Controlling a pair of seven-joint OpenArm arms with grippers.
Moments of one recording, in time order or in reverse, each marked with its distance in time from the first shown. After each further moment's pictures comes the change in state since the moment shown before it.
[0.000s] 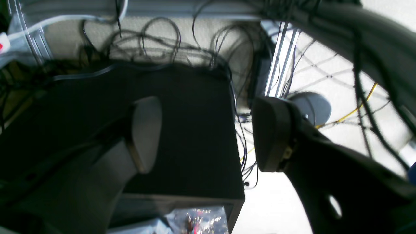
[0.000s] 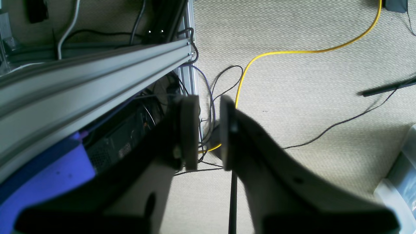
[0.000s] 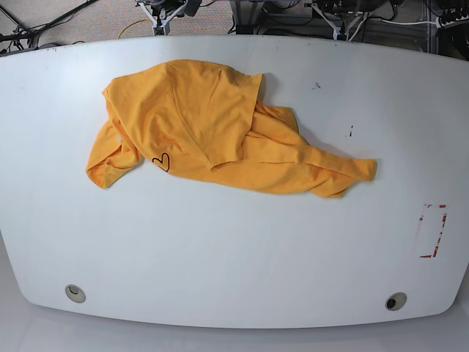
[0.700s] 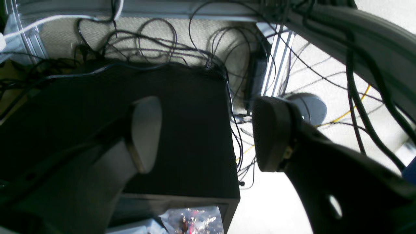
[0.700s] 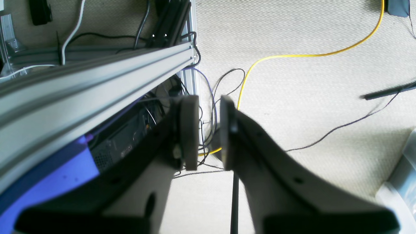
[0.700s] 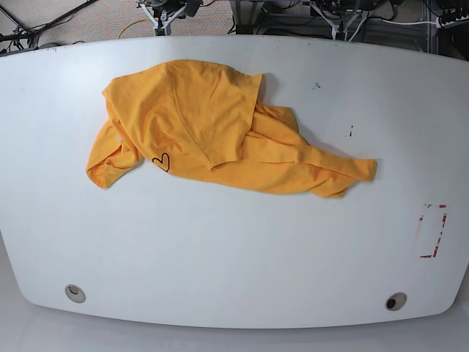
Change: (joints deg) left arm 0.3 0.5 -0.3 -0.2 -0.4 0.0 -1.4; right arm 0.2 -0.3 0.0 0.2 0.0 0.2 0.0
